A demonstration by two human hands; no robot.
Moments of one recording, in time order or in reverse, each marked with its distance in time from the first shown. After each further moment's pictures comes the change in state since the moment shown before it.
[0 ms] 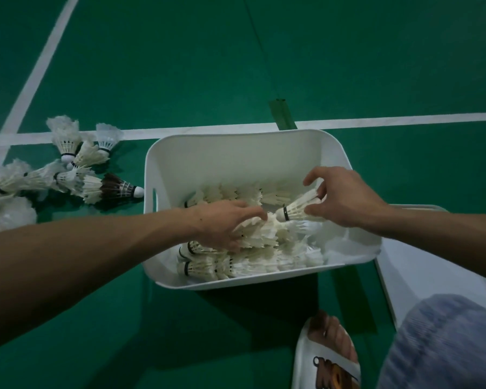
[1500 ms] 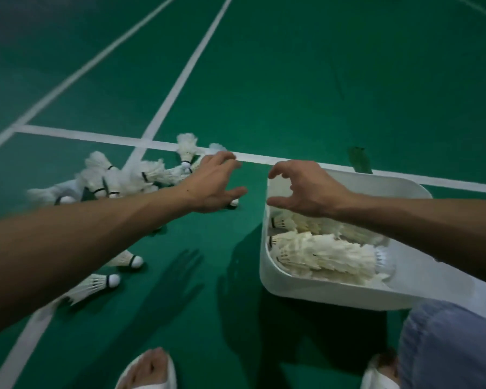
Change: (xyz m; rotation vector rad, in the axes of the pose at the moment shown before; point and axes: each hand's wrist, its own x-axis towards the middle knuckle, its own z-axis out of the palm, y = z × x) left_hand -0.176 -0.085 -0.043 -0.061 0.618 -0.471; right_hand 0.003 -0.205 0.025 -0.172 -0.020 -0.603
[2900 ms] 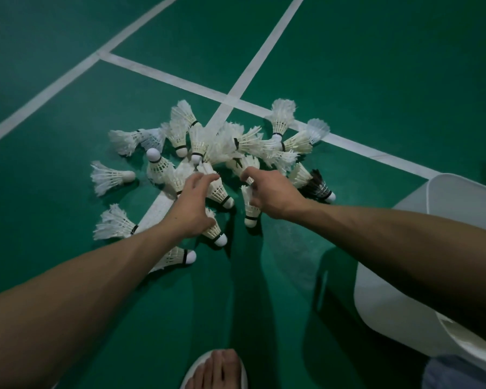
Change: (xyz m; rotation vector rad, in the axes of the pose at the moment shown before) left_hand -0.120 -0.200 0.075 -0.441 0.071 -0.600; right_hand 0.162 -0.145 0.196 0.093 -0.251 -0.143
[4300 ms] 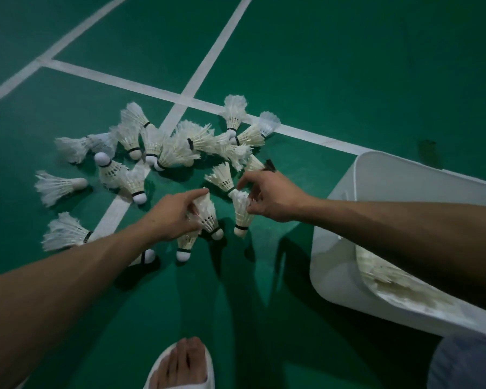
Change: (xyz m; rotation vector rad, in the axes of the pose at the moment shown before) left_hand -0.002 0.038 0.021 0.157 -0.203 0.146; right_hand -0.084 0.037 -0.054 0.130 -0.071 0.036
